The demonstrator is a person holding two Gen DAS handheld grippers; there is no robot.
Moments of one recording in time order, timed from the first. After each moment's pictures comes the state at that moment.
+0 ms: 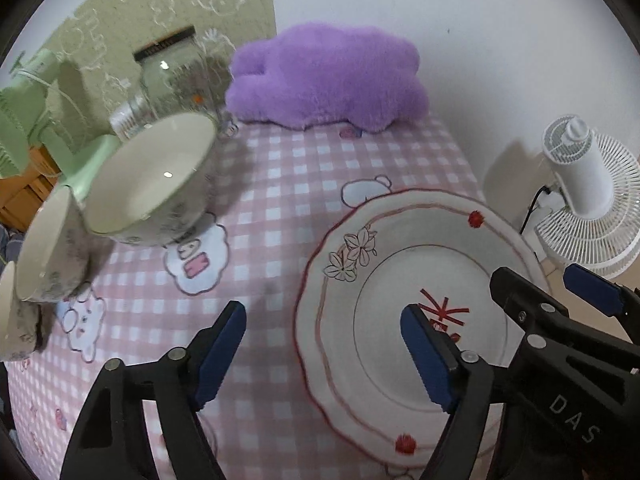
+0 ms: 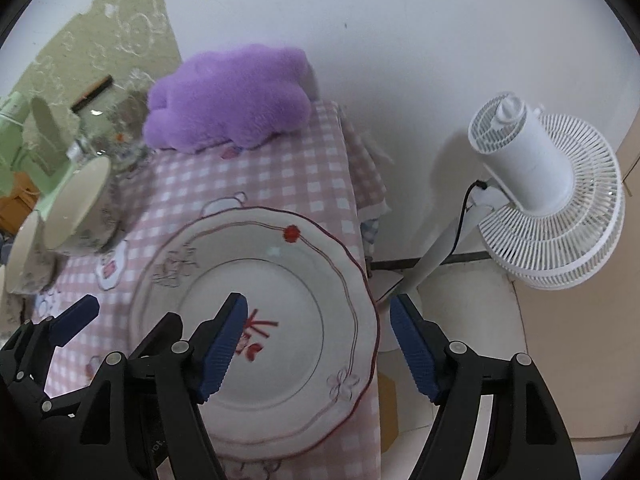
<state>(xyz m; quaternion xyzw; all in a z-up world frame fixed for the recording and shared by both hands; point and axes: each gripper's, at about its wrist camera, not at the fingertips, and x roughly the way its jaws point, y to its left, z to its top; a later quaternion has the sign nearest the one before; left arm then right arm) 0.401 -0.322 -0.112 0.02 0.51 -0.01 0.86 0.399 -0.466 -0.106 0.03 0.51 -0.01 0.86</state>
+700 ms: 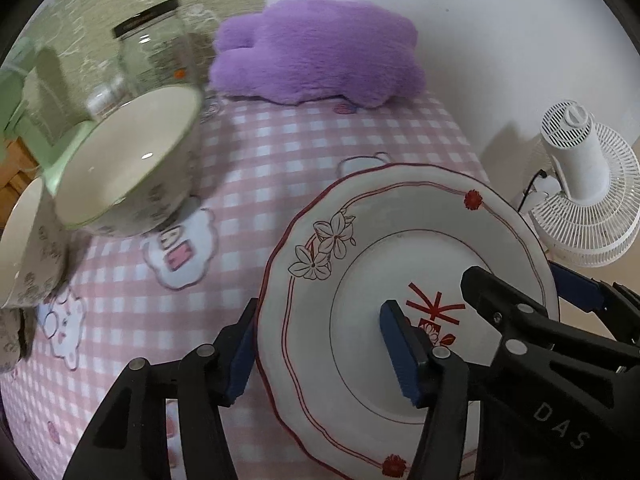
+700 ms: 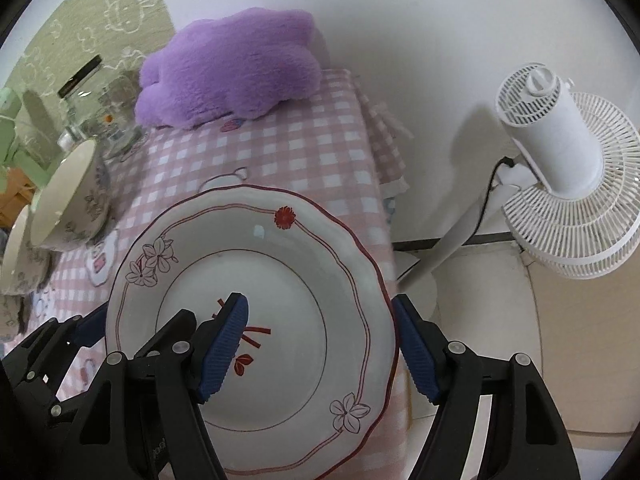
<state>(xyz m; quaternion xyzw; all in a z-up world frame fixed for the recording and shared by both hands) 0.407 -0.308 -0.123 0.01 0.53 -0.04 0.85 0.408 -0.450 -0.125 0.05 0.53 0.03 0.84</state>
